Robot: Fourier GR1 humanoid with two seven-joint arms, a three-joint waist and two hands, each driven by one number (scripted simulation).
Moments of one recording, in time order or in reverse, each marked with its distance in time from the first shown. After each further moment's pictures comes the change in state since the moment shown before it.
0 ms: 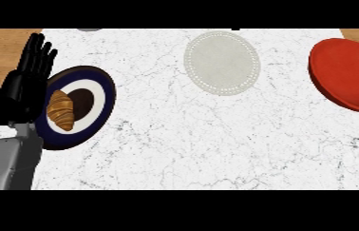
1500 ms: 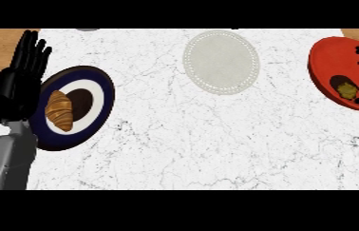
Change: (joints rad) left arm -0.014 0.016 0.028 0.017 0.011 -0.023 -0.004; right arm -0.207 0.421 0.116 0.263 0.048 -0.126 0.196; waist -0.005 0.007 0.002
